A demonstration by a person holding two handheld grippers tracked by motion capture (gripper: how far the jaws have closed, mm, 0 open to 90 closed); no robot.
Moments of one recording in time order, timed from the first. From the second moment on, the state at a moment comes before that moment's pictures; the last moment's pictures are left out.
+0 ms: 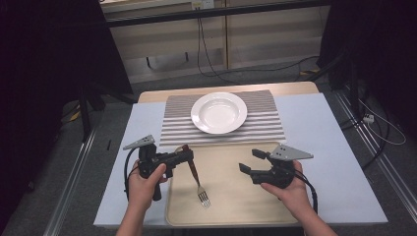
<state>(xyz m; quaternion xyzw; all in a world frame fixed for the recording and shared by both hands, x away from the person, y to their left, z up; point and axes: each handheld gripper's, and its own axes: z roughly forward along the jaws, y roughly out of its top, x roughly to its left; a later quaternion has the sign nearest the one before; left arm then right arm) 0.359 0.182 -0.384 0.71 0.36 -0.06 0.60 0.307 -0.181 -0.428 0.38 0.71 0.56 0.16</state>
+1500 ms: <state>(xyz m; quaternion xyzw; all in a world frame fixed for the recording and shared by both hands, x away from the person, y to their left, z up) 0.382 0.188 -0.444 0.78 0.39 0.05 0.48 0.310 -0.193 -0.431 0.40 0.70 0.57 0.16</state>
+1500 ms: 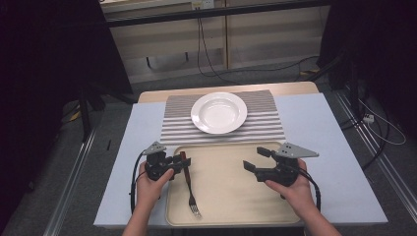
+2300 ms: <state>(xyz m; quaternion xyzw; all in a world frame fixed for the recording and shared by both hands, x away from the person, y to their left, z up) 0.384 0.187 -0.451 0.79 0.40 0.08 0.46 0.311 -0.193 -0.431 0.40 0.70 0.57 0.16</state>
